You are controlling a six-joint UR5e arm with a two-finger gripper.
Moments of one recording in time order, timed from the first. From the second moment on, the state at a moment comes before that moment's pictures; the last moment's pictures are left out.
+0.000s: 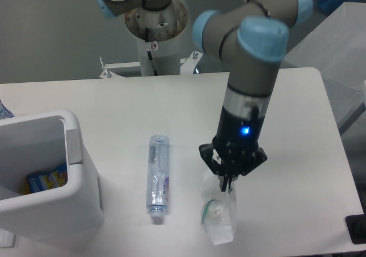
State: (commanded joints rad) arm 2.52 -1.89 -1.27 -0.96 1.08 0.18
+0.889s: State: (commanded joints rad) arm 2.19 -1.75 -1.31 -0.96 1.08 0.17
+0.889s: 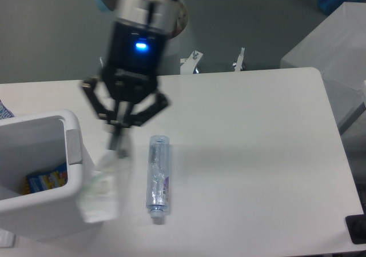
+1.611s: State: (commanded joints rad) arm 2.04 -1.77 -1.44 -0.96 1.09 0.31
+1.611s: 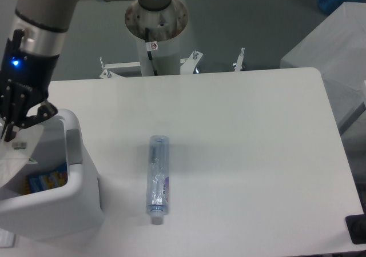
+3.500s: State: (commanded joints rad) arm 2.39 -2.11 -1.43 -0.96 1.27 0.28
